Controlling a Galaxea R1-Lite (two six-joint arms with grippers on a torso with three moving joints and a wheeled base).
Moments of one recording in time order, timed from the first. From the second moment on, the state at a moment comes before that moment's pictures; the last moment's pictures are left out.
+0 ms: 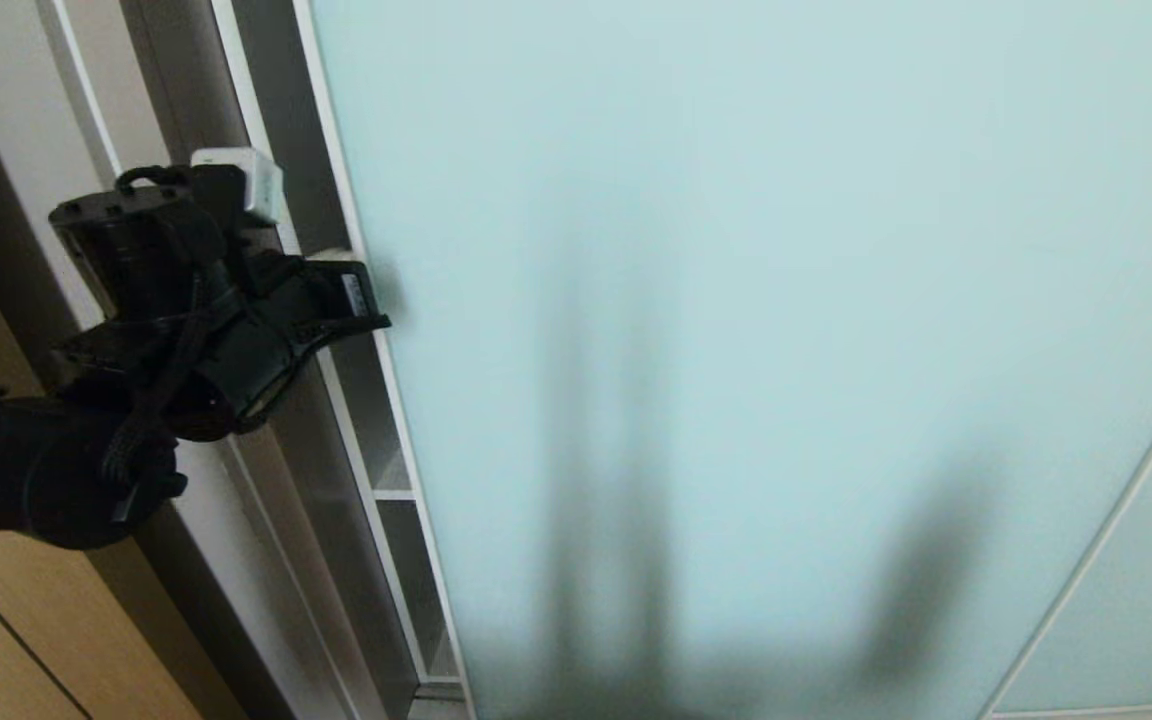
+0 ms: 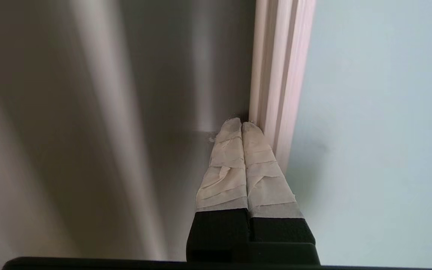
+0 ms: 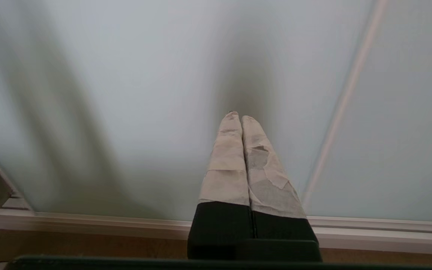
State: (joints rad) left arm -0.26 1.73 -0.96 -0.91 0.23 0.03; right arm 0.00 0.00 0.00 -0.01 -0.01 0.02
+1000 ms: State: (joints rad) left arm -0.31 1.52 -0.88 -0.85 0.34 0.03; right arm 0.00 0.00 0.00 -0.01 -0.01 0.02
